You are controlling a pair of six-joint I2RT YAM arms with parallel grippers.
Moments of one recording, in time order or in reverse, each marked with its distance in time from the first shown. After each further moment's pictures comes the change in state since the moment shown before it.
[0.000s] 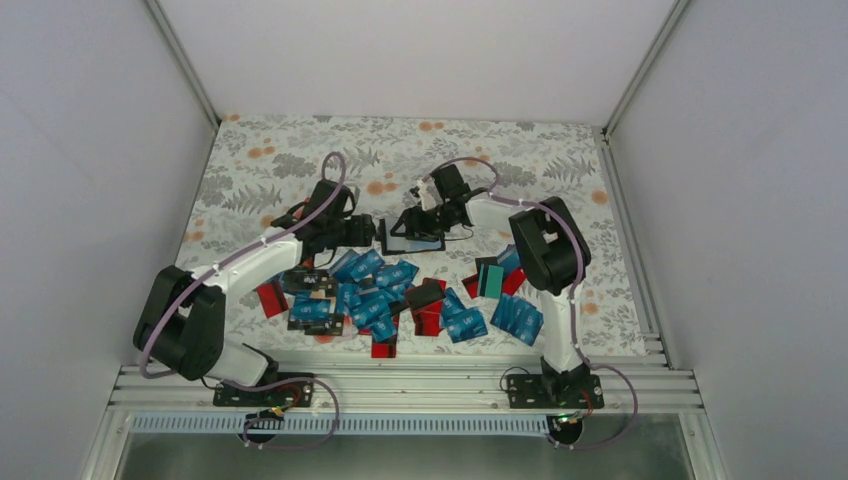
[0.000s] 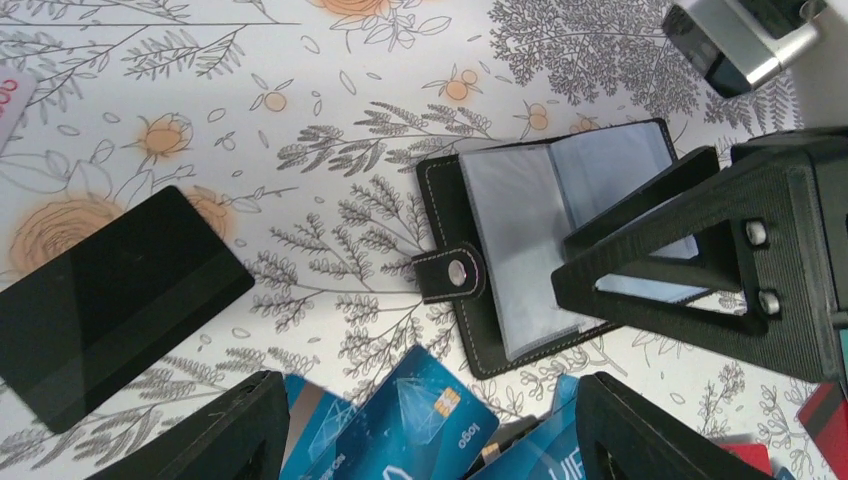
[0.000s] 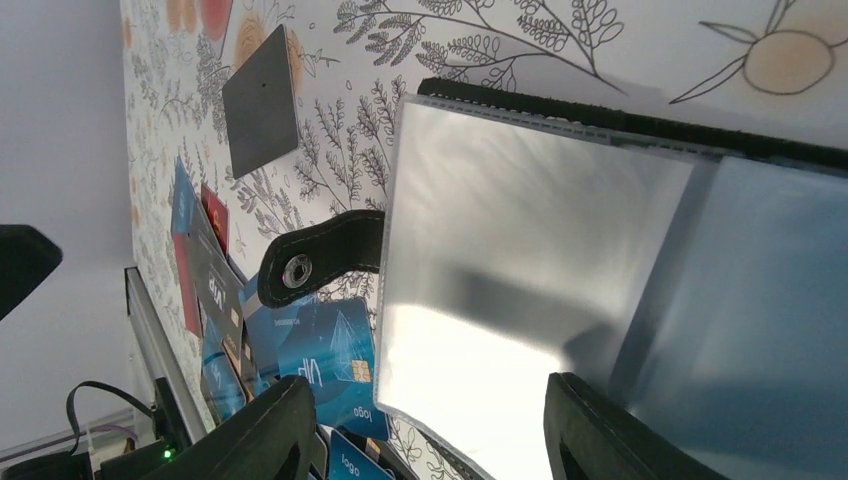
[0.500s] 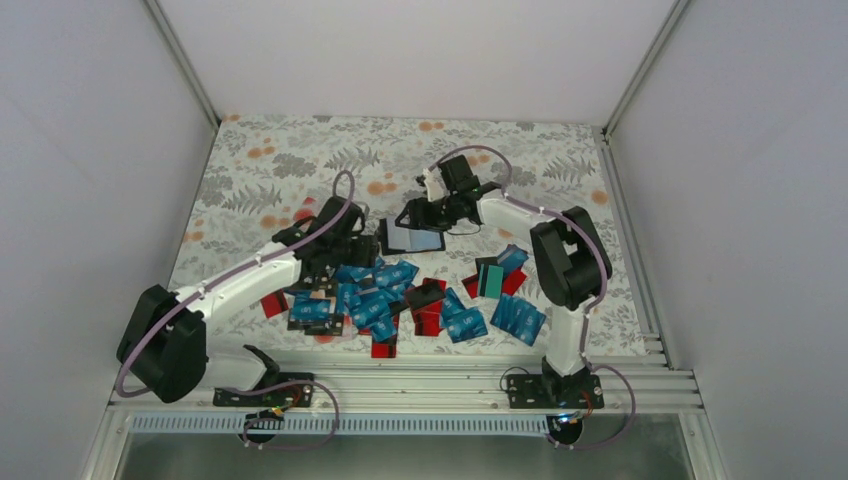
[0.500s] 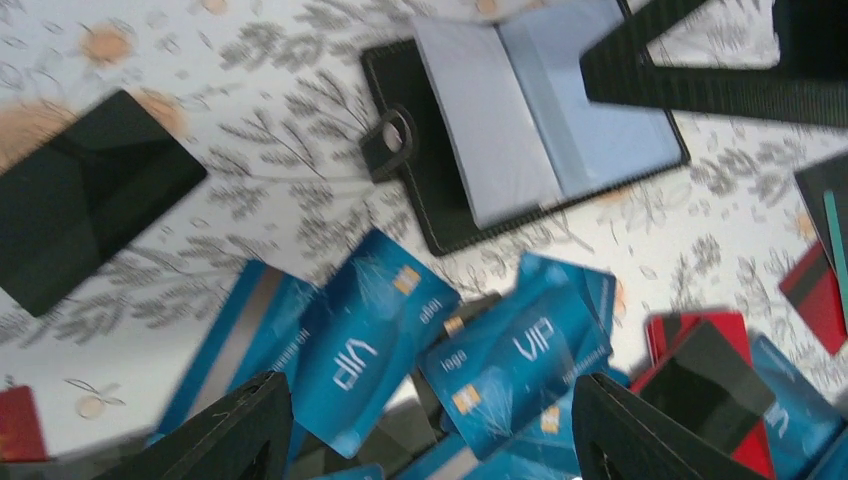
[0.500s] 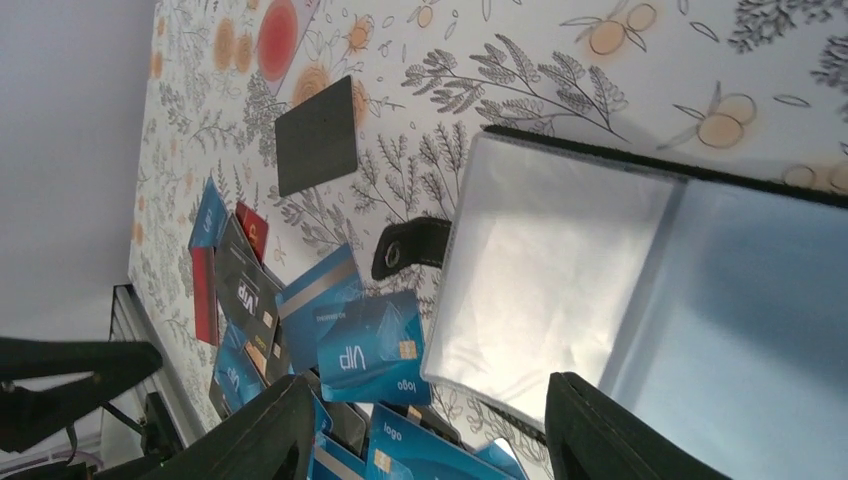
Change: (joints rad) left arm -0.116 -0.119 -0.021 -0.159 -0.076 -0.008; right arm 0.002 -0.147 -0.021 -0.052 0.097 -0.018
